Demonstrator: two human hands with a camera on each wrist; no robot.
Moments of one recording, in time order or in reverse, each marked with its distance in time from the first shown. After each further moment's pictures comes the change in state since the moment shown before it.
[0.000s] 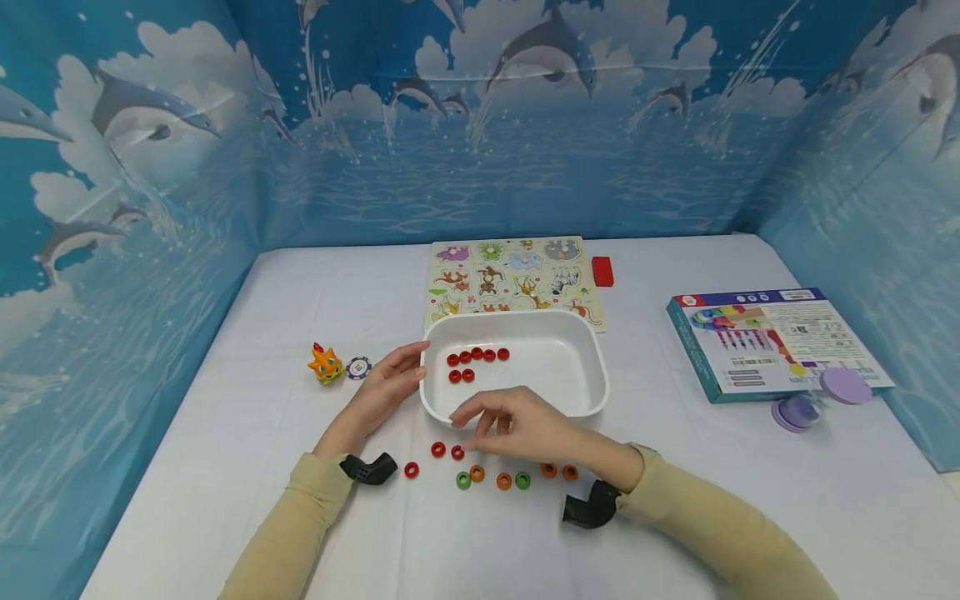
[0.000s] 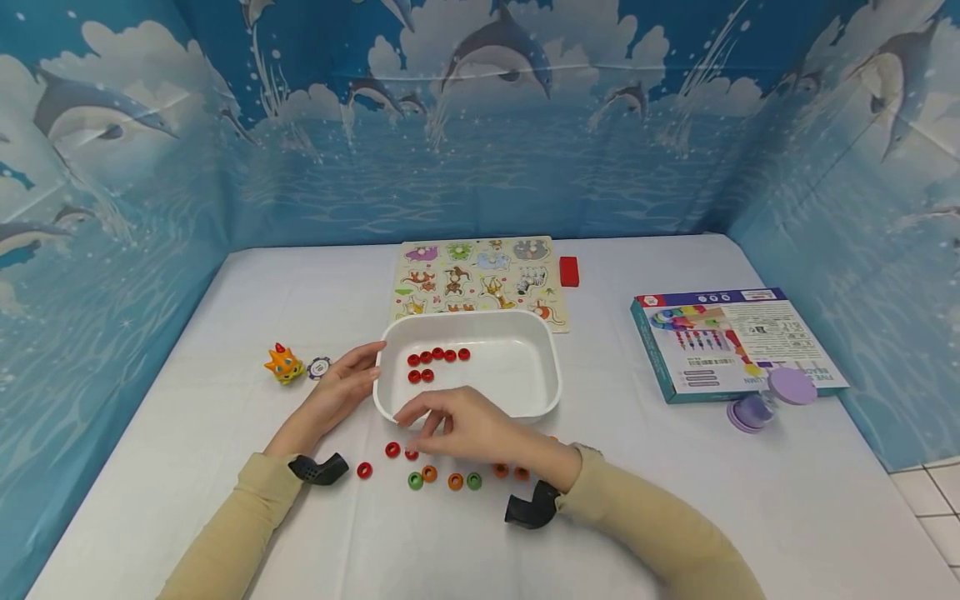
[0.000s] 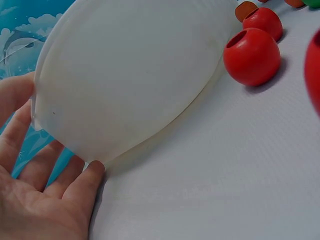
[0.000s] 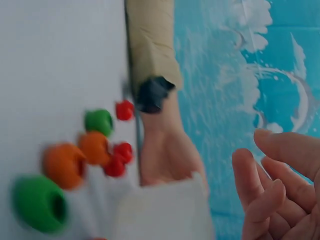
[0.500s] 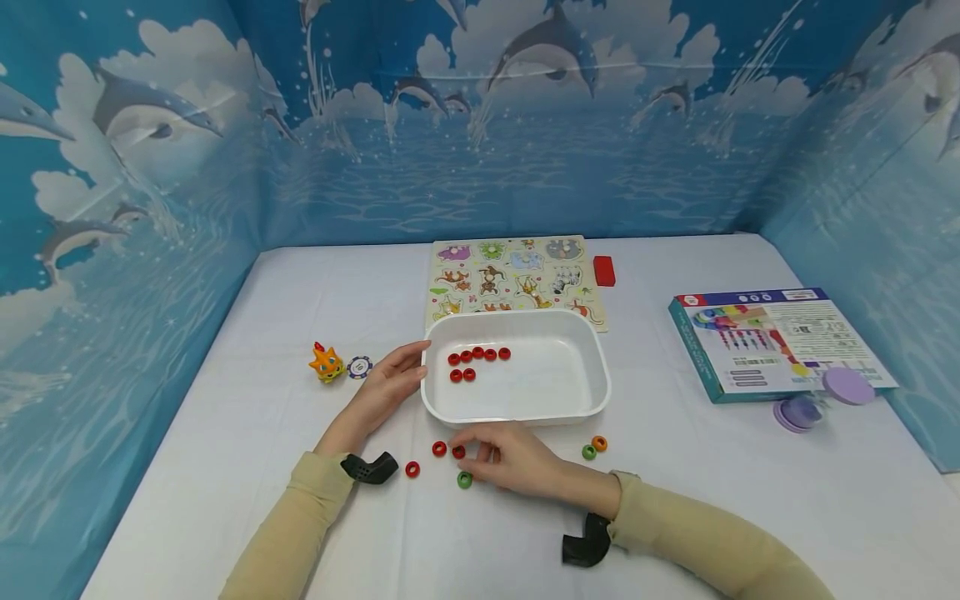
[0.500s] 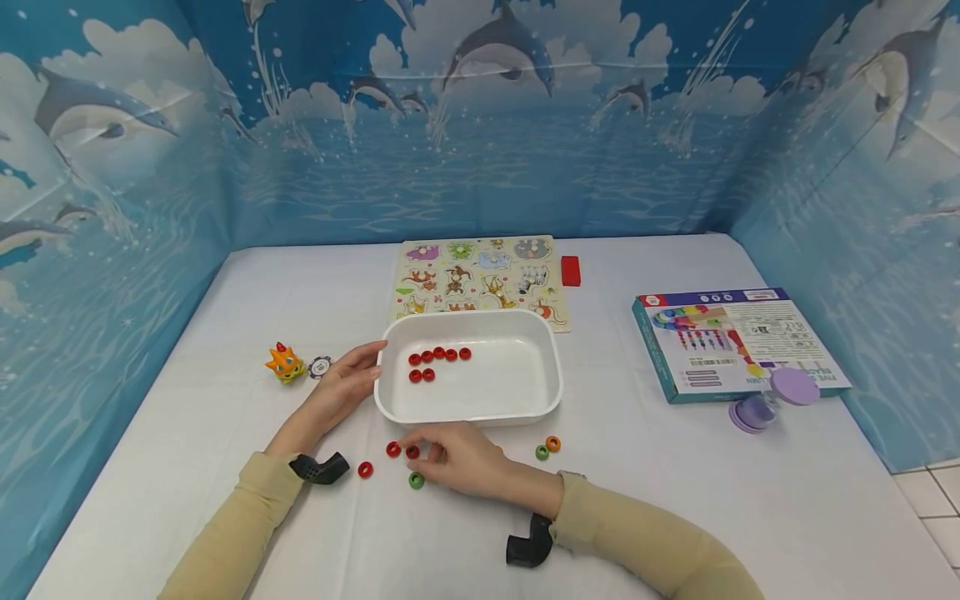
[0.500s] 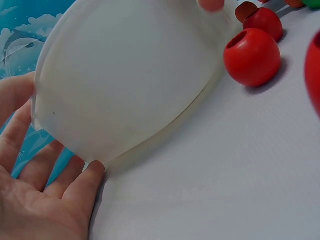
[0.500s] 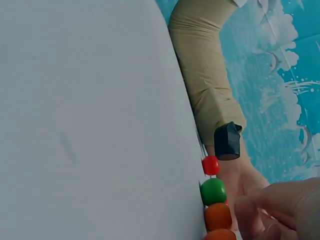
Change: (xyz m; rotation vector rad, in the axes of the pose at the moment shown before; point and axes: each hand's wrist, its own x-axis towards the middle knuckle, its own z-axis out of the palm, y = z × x) left_hand 0.000 -0.001 0.000 0.008 0.008 0.004; right_hand -0.012 0.038 0.048 -0.080 0.065 0.050
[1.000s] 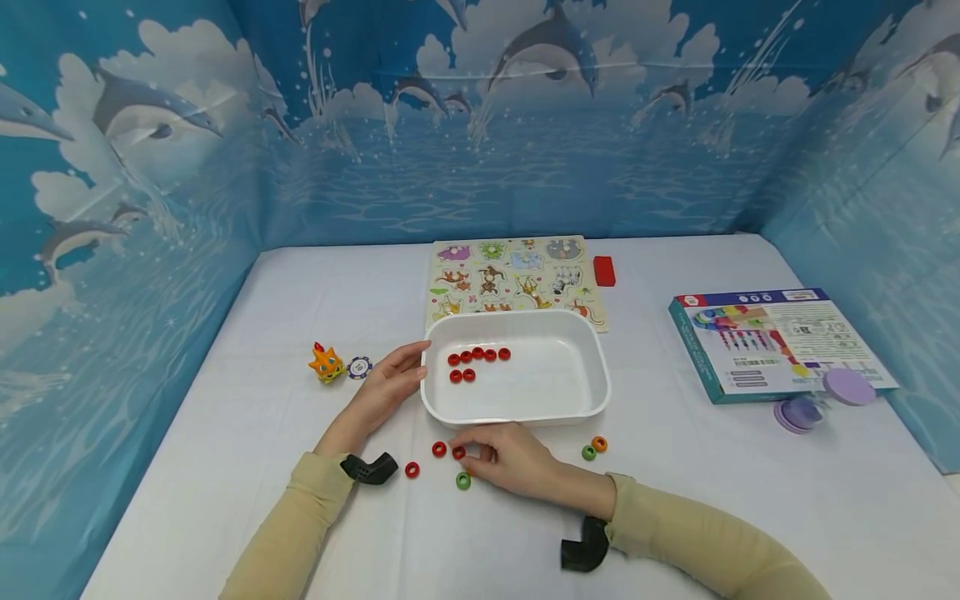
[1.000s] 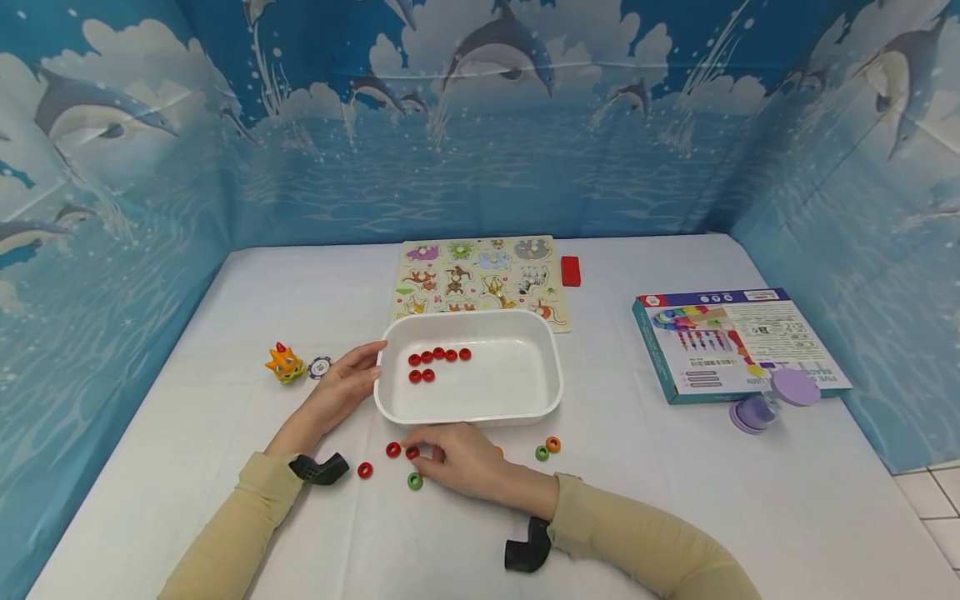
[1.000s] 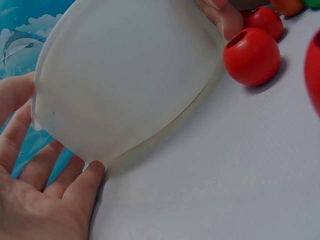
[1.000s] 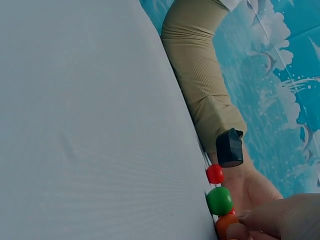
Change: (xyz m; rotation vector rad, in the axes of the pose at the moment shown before) left_hand 0.000 0.000 0.000 0.003 -0.007 -0.006; right_hand 0.002 0.008 0.007 -0.139 0.059 -0.016
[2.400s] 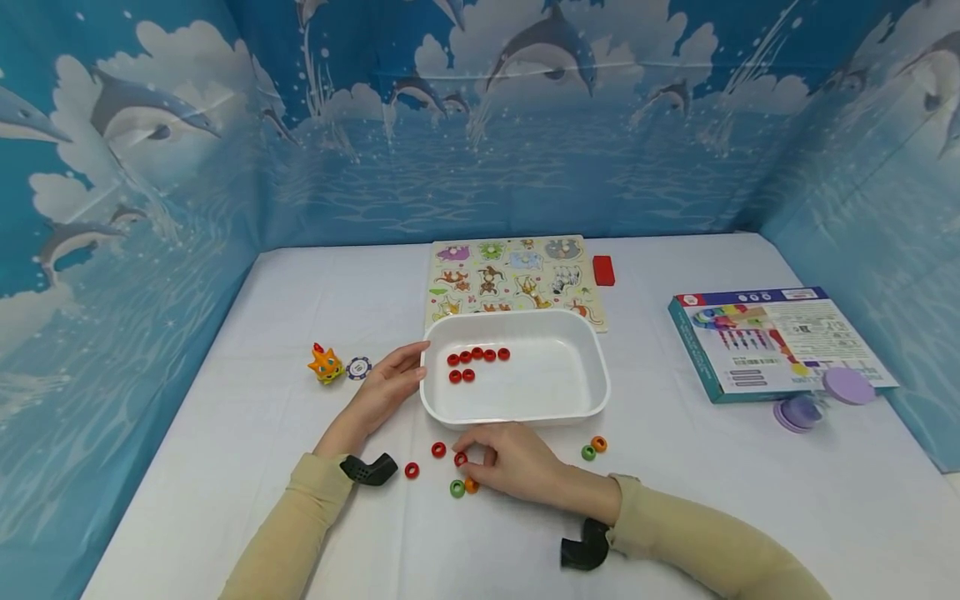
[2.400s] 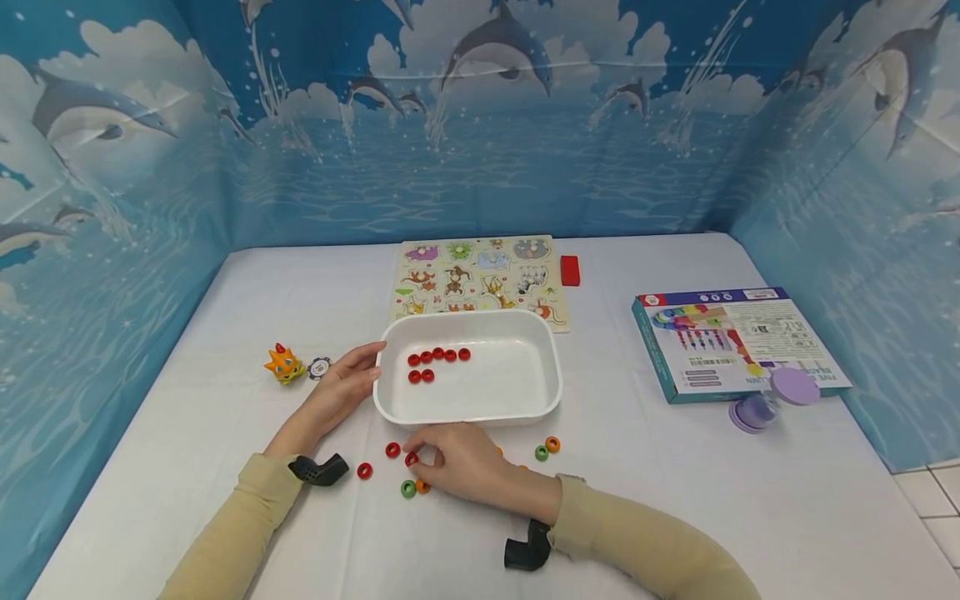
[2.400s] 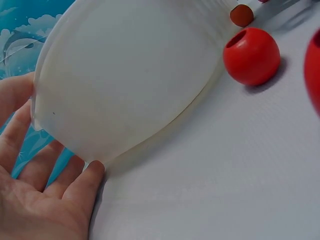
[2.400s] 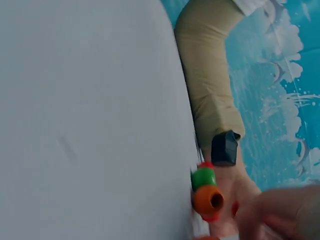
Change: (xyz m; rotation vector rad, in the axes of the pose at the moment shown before) left_hand 0.000 0.000 0.001 -0.016 -0.001 0.006; right_hand -0.003 -0.015 -0.010 -0.049 -0.024 0.055
